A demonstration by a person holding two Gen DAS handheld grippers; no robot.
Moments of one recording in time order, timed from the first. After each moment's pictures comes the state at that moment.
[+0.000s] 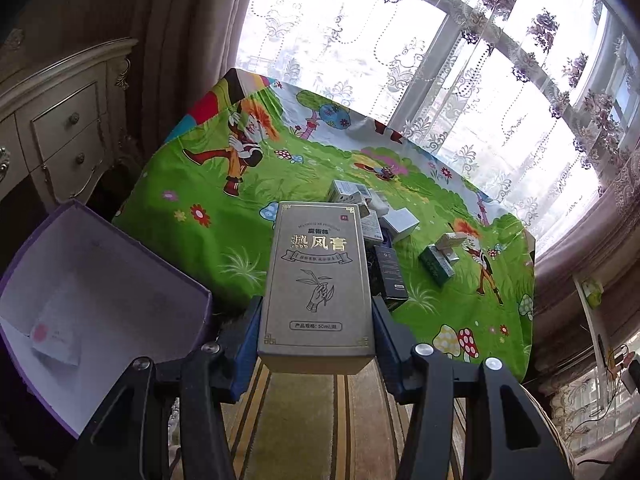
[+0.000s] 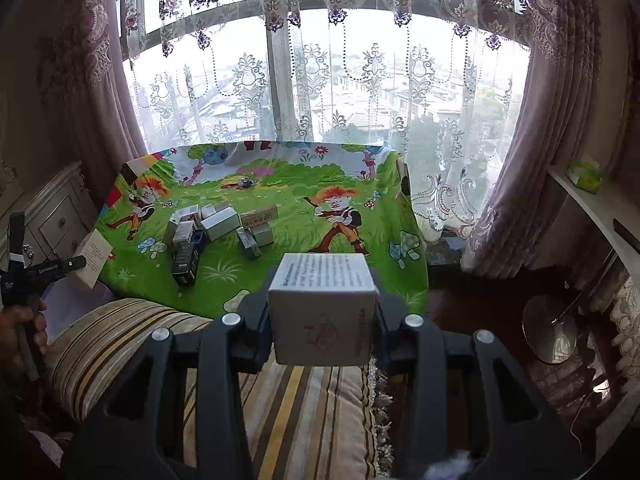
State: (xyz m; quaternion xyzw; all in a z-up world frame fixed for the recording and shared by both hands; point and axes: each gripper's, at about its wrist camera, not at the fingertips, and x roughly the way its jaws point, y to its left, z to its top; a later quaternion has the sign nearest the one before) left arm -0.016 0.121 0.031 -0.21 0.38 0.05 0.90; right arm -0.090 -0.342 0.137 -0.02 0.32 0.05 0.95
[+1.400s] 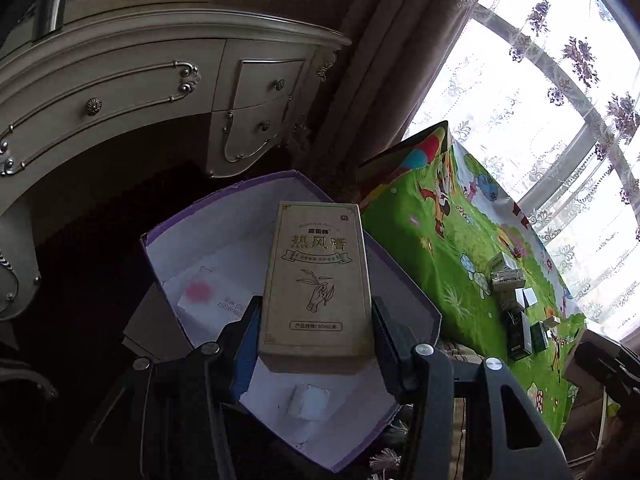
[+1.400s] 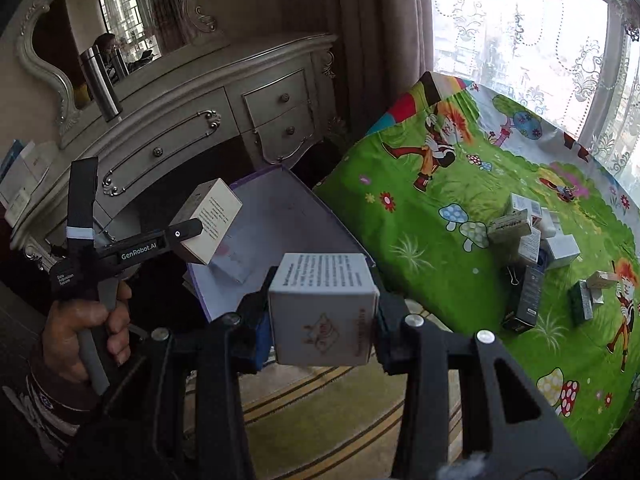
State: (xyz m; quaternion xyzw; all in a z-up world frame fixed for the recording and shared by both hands) left arm -0.153 0.319 -0.015 -0.31 0.35 0.24 0.85; right arm -0.034 0.095 0.063 -0.15 0.39 0.45 0.79
